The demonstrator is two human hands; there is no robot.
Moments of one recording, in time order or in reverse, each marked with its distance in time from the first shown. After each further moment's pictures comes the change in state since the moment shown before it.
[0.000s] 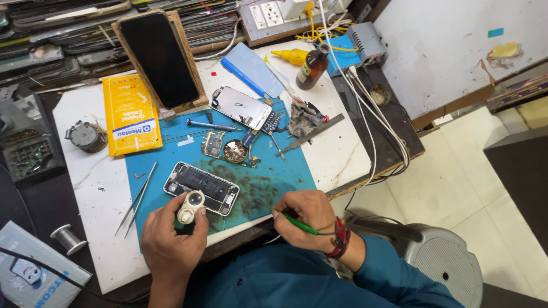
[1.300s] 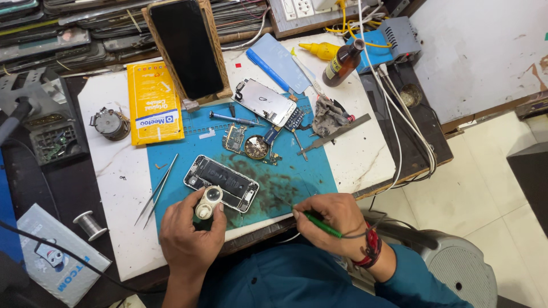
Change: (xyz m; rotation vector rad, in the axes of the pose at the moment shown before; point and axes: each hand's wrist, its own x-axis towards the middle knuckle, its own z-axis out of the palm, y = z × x) left_hand 0.002 -0.001 0.000 -0.010 -0.005 -0.024; right_hand 0.011 -0.014 -0.012 -0.094 -0.115 0.201
